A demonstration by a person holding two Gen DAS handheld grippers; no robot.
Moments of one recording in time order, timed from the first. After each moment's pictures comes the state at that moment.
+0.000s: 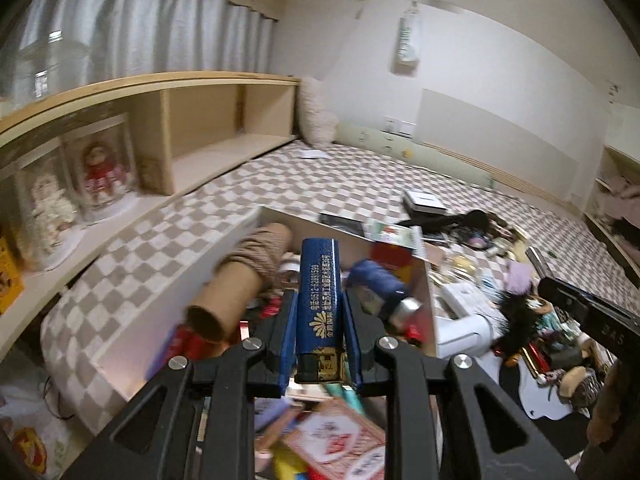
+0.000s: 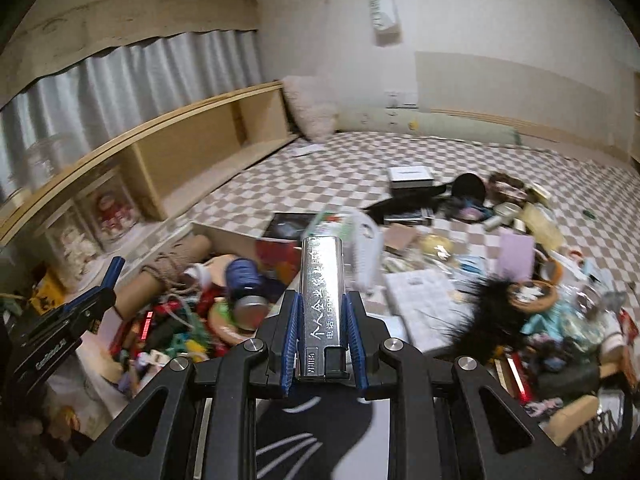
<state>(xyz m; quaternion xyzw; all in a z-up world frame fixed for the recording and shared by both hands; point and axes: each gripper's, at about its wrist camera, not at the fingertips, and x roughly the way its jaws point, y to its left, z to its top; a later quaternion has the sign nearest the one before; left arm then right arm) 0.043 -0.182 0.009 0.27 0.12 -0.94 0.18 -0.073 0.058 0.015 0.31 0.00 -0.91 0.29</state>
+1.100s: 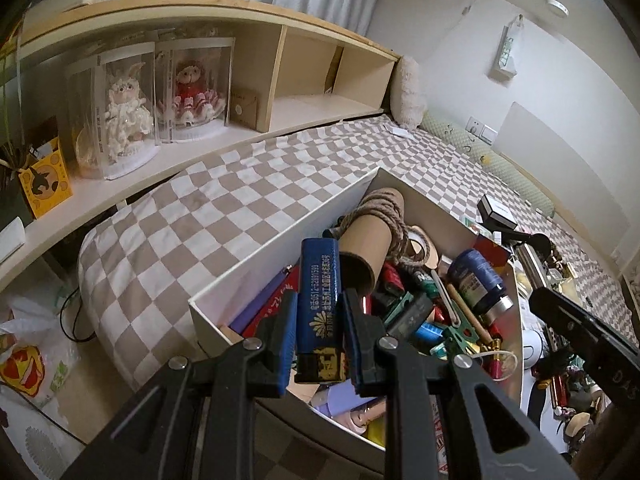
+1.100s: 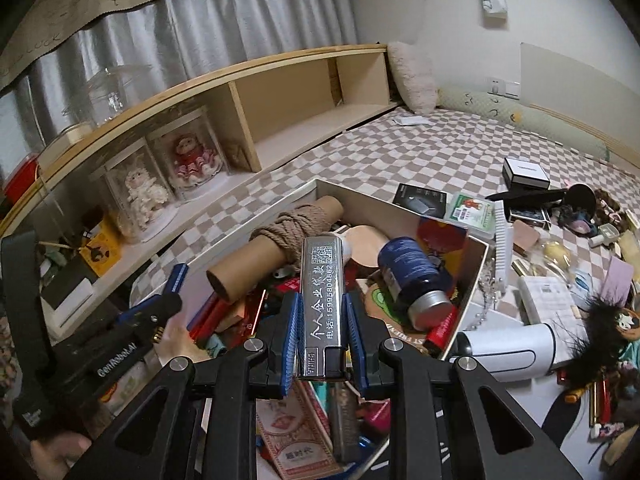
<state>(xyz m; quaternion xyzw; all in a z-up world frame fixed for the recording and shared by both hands) 0.079 -0.248 -0.028 0.31 0.22 -0.88 0.28 -0.039 -0.066 0.008 0.35 0.05 -0.85 0.40</state>
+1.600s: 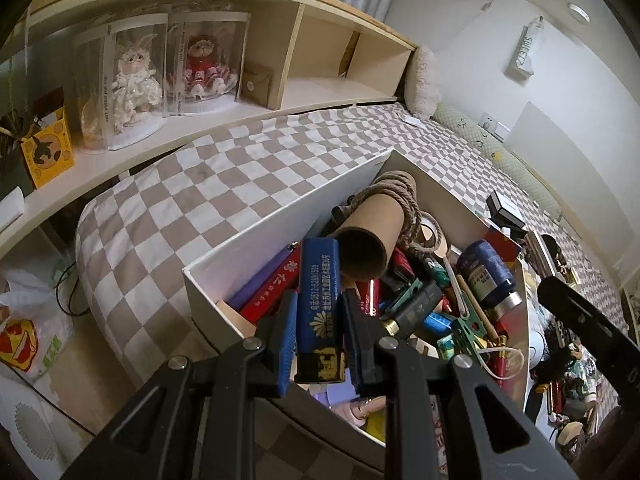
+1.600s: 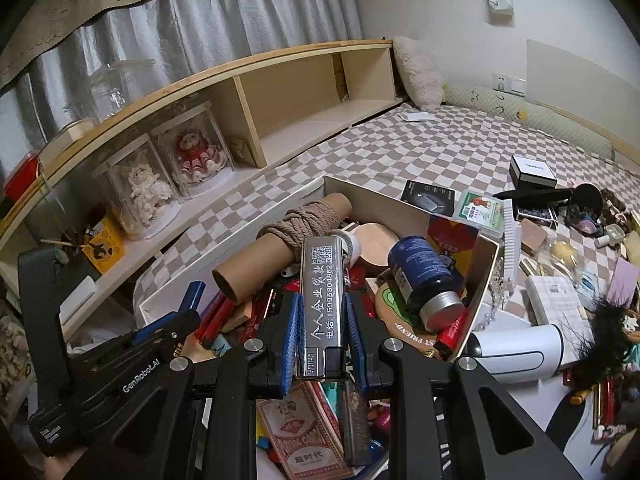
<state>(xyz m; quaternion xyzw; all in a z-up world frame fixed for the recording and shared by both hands) 0.078 -0.252 -0.042 0.32 0.25 -0.87 0.29 -0.040 -0.075 0.008 0.36 0.05 -0.84 0.40</state>
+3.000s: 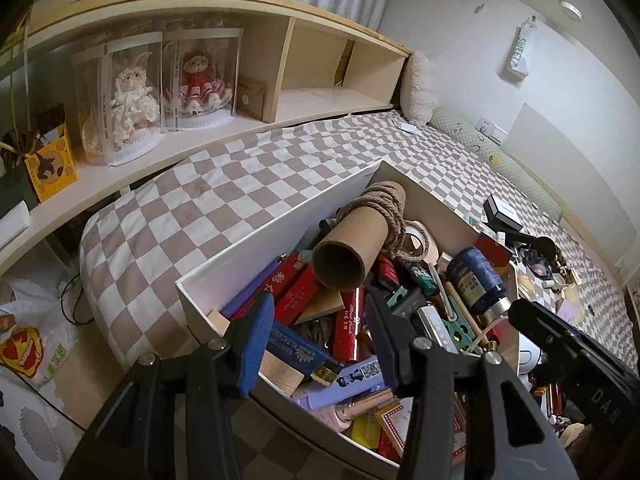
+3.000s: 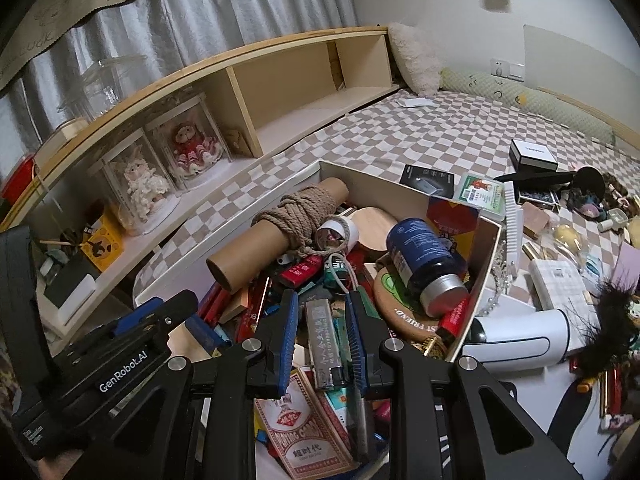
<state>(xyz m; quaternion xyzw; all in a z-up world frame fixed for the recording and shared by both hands) 0.074 -0.240 -0.027 0.31 0.23 -0.87 0.29 -0.043 -0.070 0.000 0.38 0.05 -0.84 0.39</state>
